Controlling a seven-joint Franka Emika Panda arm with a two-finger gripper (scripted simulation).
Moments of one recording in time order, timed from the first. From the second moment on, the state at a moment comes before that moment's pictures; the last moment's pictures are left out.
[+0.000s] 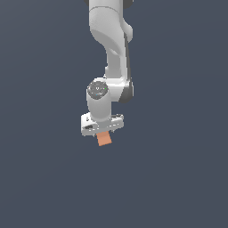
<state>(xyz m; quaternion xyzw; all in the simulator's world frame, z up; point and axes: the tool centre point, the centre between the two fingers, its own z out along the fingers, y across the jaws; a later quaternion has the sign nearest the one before) 0.007 -0.054 0.077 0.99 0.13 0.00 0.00</state>
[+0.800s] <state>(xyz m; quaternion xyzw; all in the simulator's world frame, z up) 0.004 -0.057 0.044 0.99 0.14 0.00 0.00</state>
